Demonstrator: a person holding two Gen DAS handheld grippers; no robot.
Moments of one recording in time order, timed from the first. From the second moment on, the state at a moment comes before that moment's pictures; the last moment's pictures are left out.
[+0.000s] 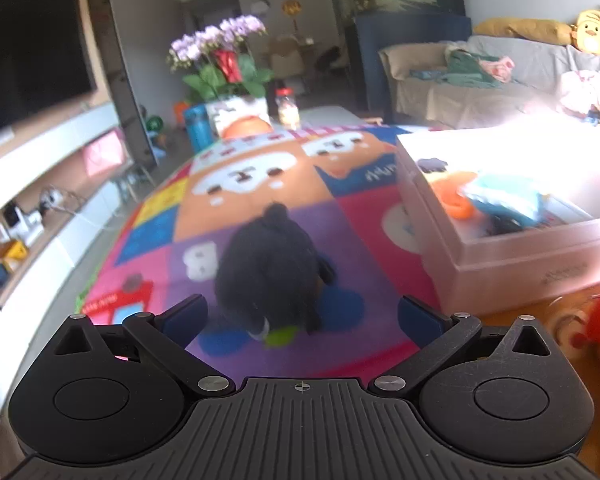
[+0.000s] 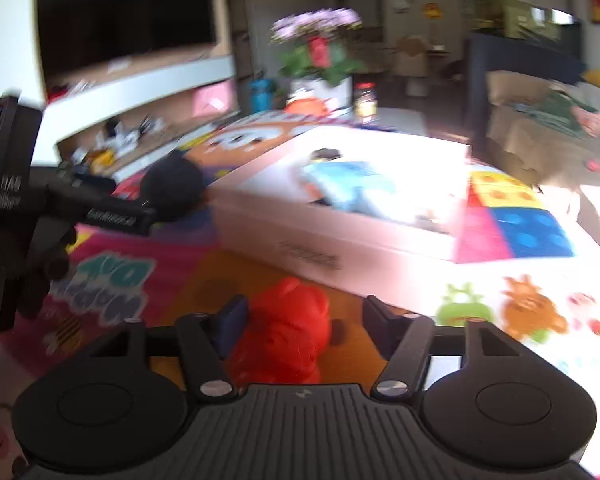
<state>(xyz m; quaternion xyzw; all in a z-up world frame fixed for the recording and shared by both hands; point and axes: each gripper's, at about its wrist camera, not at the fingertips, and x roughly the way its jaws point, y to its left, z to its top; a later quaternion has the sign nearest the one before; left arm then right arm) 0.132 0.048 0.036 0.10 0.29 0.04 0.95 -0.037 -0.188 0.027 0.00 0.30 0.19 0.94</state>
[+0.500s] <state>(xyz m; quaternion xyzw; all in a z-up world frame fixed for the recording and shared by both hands) 0.175 0.064 0.033 0.09 0.31 0.08 0.95 -0.042 -0.233 0.010 0.09 0.30 0.15 0.94</state>
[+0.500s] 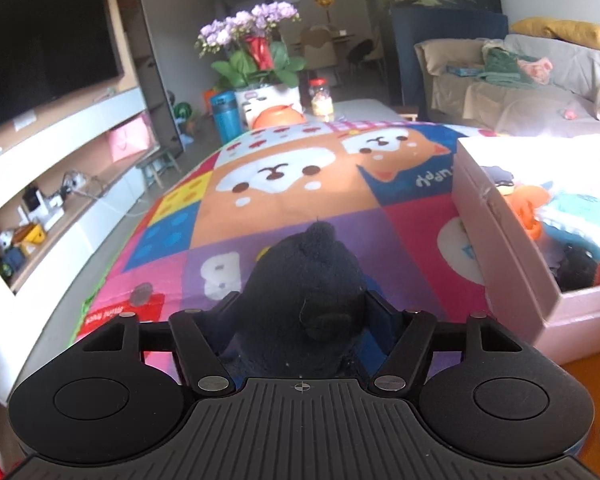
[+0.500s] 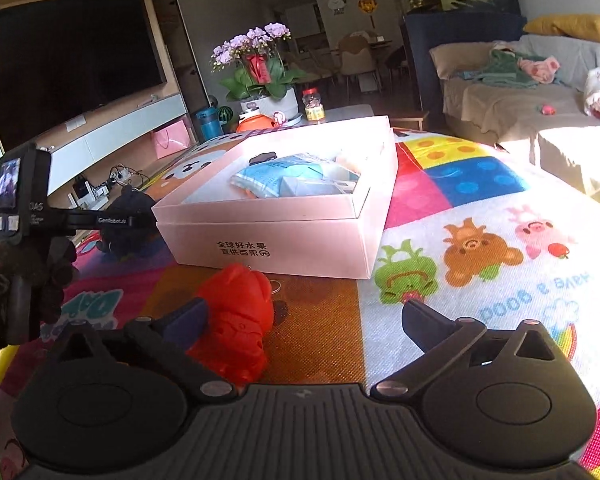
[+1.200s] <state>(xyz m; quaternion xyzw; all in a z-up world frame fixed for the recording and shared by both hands) 0.003 -0.026 0.043 0.09 0.31 -0.24 0.92 -0.060 -0.228 0.014 0.08 0.28 0.13 0.95</state>
